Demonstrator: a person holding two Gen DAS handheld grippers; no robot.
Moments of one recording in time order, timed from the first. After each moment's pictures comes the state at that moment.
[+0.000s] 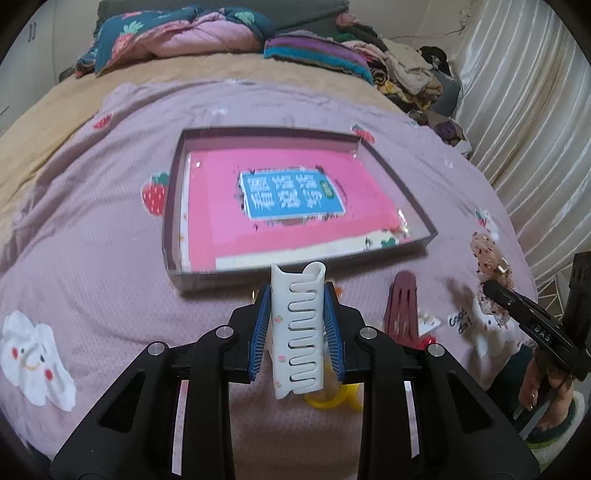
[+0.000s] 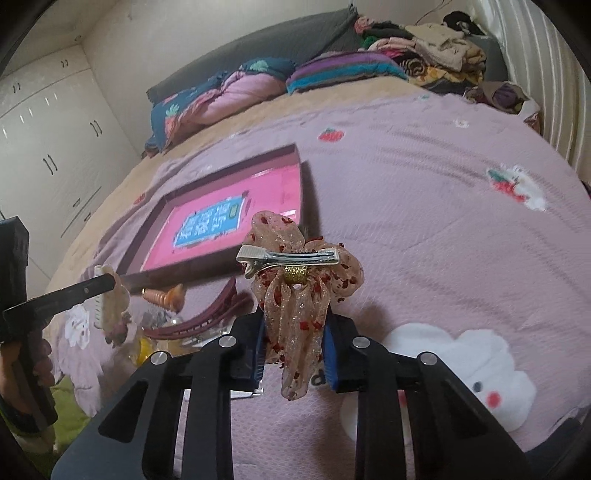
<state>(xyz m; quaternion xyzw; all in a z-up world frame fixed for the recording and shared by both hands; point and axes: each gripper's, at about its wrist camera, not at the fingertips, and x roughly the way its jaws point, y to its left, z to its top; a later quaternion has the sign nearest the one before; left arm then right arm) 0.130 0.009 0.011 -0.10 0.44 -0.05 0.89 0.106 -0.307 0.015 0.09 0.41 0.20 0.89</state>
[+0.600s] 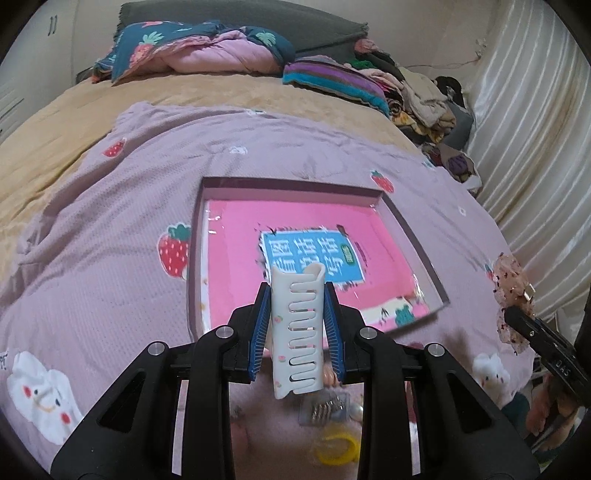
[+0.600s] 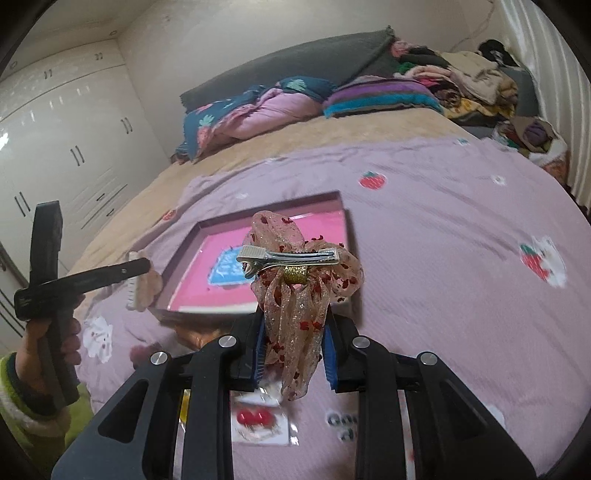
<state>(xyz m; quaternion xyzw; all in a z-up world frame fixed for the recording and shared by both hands) 0.174 0.042 0.035 -0.13 0.41 -0.02 0.90 0.145 -0.268 0.063 0.06 0.37 0.26 0.89</state>
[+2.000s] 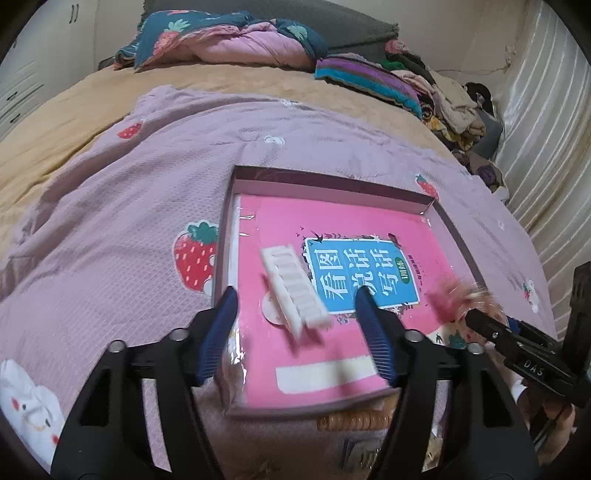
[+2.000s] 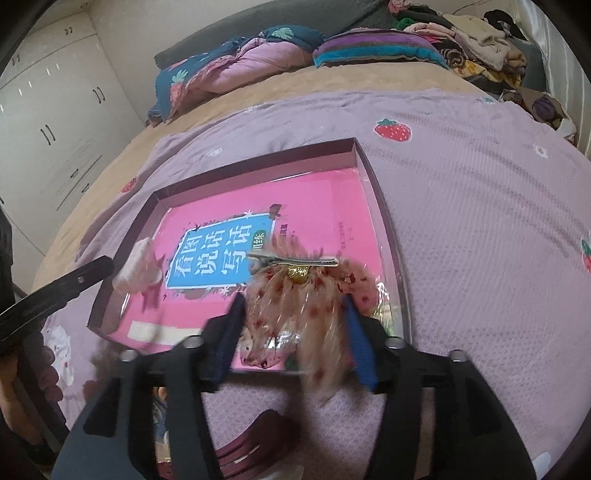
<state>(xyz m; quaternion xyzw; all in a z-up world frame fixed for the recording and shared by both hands) 0.201 0.068 -0.004 -0.14 0.41 0.03 0.90 0.224 -0.201 -0.015 0.05 0.46 0.23 0.86</state>
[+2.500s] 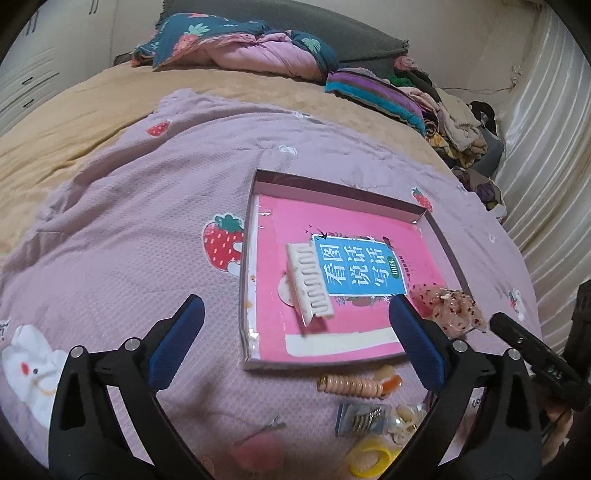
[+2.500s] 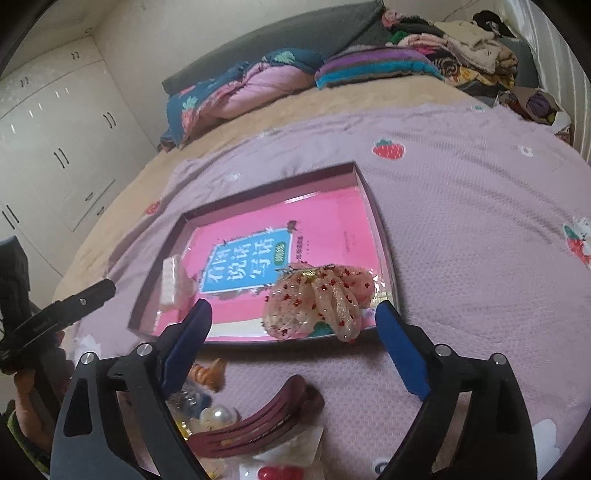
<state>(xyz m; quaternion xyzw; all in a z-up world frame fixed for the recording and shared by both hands) 0.161 0.077 0.019 -0.17 0.39 0.04 0.90 0.185 -0.225 0.026 0.09 0.42 0.24 0.87</state>
